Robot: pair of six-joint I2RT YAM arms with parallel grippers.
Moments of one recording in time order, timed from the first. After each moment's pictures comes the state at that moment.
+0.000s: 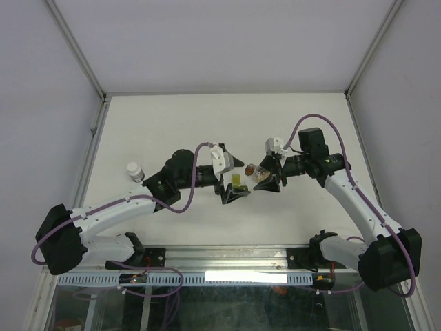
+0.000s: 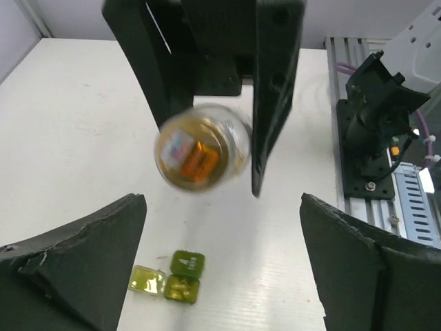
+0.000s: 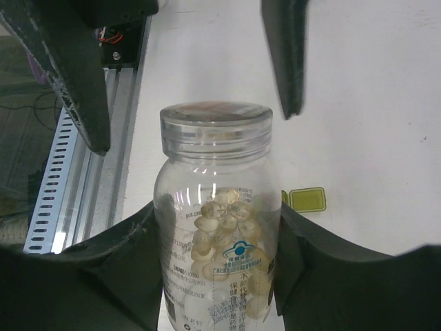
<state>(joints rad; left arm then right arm) -0.91 1.23 0.86 0.26 0.49 0.14 0.32 1.13 0.91 -0.64 -1.17 -0.76</state>
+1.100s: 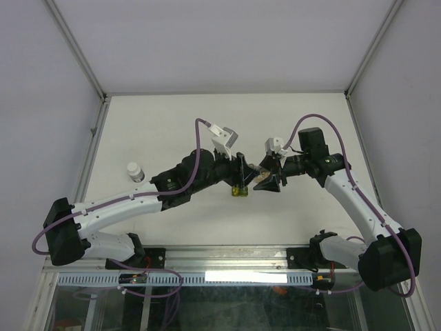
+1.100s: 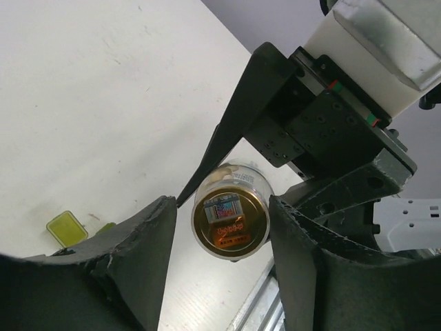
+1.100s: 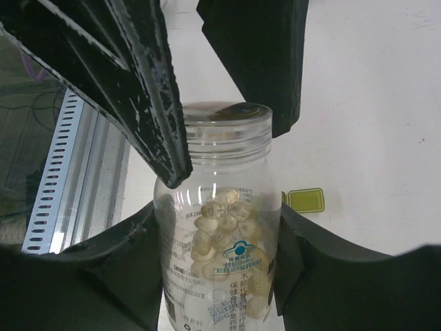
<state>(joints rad) -1.07 1.26 0.98 0.10 -0.08 -0.50 0.32 1.13 0.91 -0.63 -1.17 -0.76</state>
